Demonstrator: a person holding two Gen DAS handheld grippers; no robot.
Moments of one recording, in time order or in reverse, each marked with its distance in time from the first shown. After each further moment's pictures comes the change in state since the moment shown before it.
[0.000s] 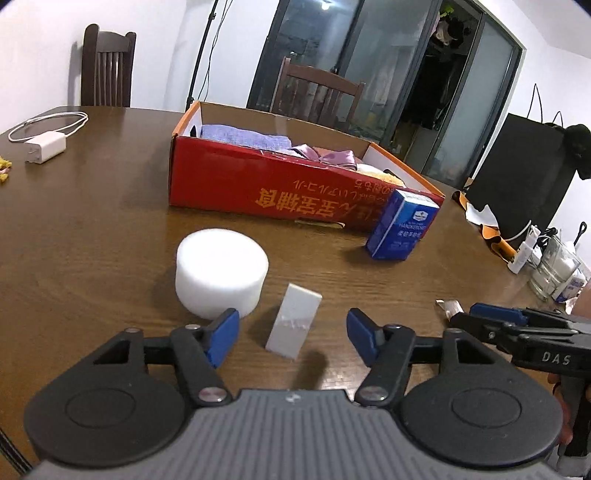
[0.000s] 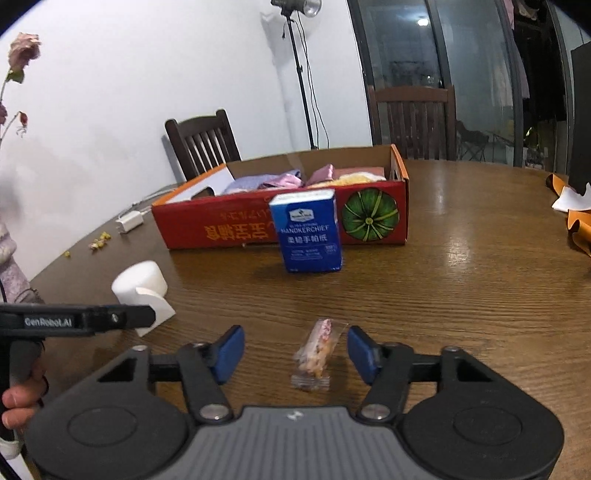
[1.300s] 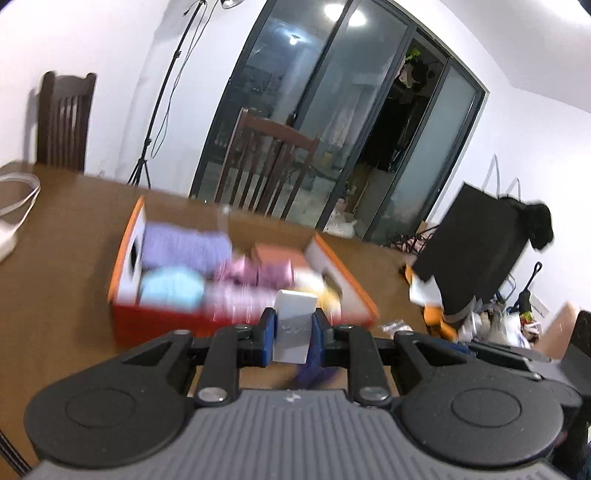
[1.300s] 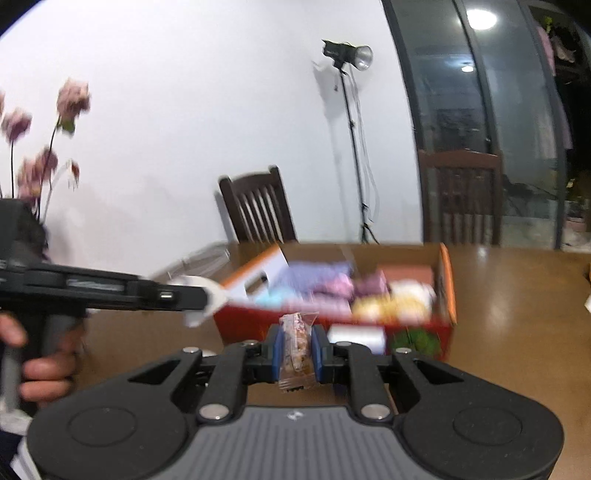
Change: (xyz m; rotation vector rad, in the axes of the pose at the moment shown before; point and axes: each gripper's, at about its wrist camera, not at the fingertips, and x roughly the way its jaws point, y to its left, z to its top) left arm -0.013 -0.023 0.134 -0.015 -0.118 -0.168; right arm -0.025 0.012 0.101 -0.081 -0.166 0.176
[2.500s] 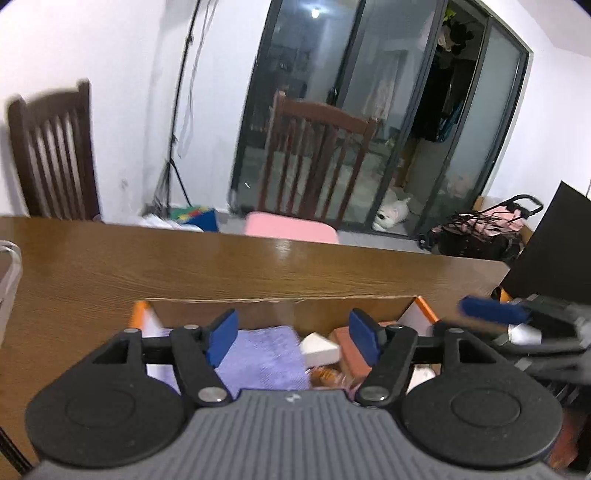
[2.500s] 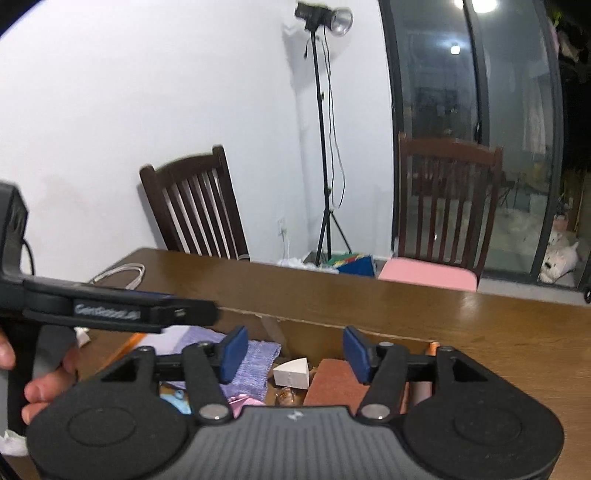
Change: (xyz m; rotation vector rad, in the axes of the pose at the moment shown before) left arm 0.153 0.052 0.112 0.097 0.078 0.200; right arm 0.189 -0.076 0.128 -0.030 0.104 -0.150
